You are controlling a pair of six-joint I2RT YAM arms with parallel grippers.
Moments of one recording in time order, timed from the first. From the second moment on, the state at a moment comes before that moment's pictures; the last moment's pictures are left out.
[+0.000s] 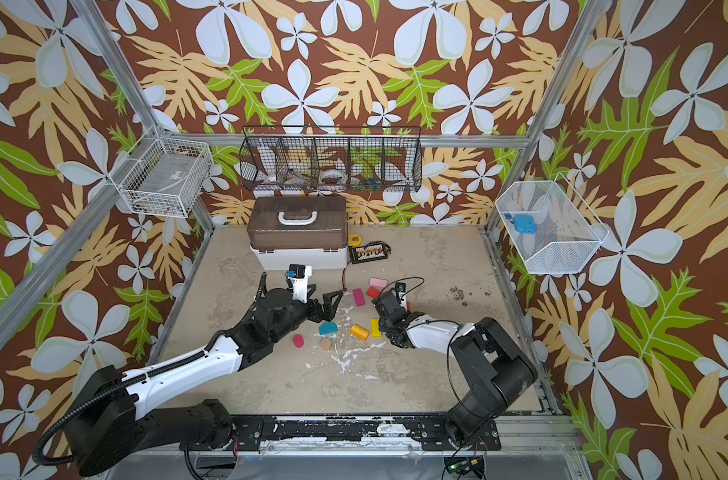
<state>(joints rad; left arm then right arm) -0.75 1.23 0.68 0.27 -0.12 -0.45 0.59 1.60 0.73 -0.14 0.41 0.62</state>
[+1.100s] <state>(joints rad) -0.75 1.23 0.68 0.27 -0.12 -0.45 0.59 1.63 0.74 -0.13 0.42 0.61</state>
